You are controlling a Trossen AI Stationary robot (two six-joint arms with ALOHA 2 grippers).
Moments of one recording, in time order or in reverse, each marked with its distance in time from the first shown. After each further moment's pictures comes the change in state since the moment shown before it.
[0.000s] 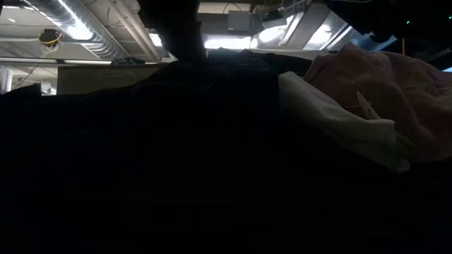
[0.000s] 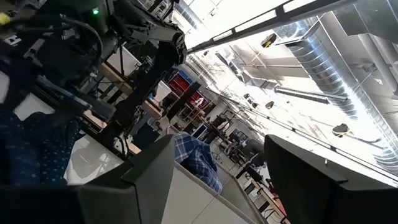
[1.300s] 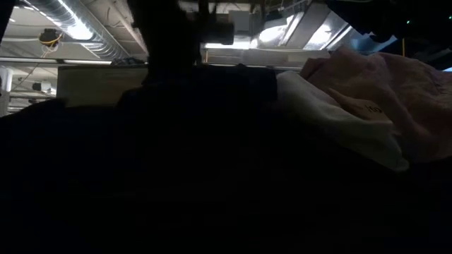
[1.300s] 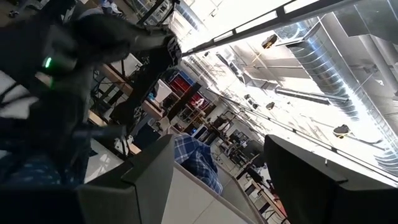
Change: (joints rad) left arm 0.033 0.170 0.058 -0.209 -0.365 0.017; right arm 0.000 0.000 0.000 -0.001 -0.007 0.000
